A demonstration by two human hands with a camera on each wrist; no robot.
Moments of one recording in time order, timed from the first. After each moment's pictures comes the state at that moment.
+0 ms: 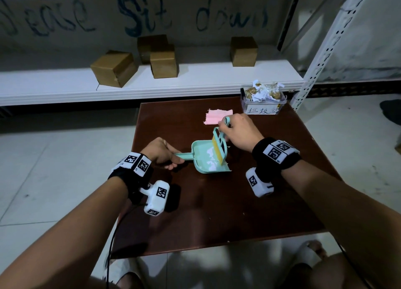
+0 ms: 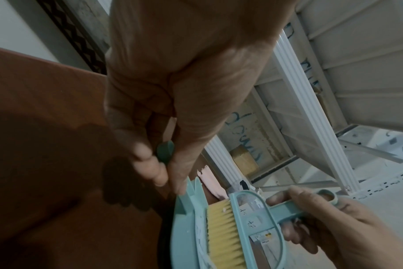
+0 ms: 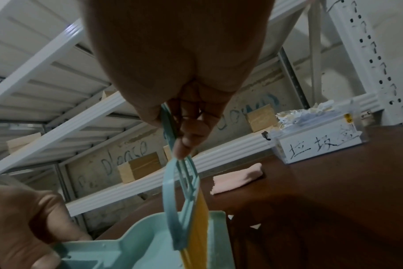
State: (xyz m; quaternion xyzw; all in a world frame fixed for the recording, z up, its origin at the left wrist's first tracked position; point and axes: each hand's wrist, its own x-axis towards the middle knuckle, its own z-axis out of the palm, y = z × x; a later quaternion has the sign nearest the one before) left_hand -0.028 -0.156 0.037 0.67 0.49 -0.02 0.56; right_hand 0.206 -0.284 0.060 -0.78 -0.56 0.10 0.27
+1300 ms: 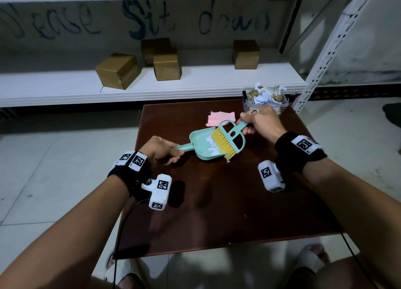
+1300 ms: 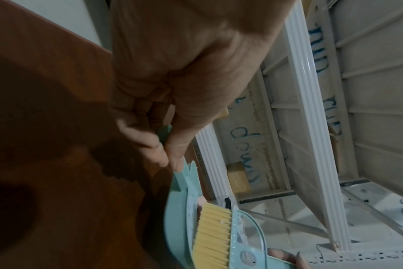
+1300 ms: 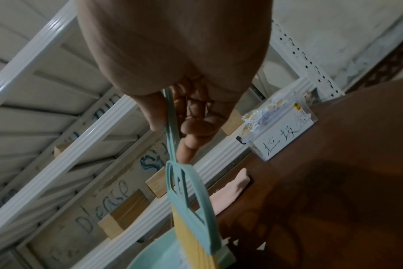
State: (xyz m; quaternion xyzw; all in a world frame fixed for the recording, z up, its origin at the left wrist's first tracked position) left_hand -0.033 -0.152 0.044 0.58 0.50 0.08 0.63; right_hand 0.244 -0.306 0.084 -0.74 -0.36 0.28 0.49
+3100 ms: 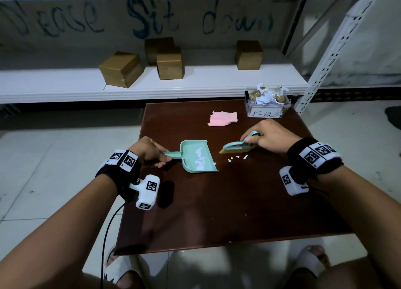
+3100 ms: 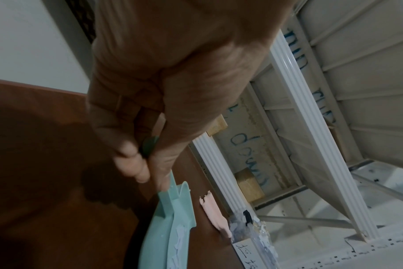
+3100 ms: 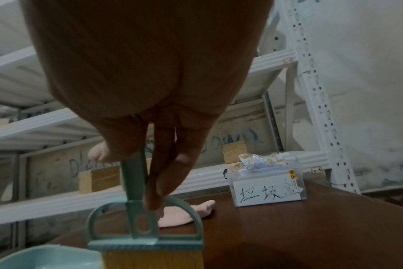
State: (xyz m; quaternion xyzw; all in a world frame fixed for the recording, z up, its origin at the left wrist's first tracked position) left_hand -0.063 -0.136 0.046 0.63 0.53 0.01 0.57; right_hand 0.256 -0.333 0.086 -0.77 -0.60 0.19 0.13
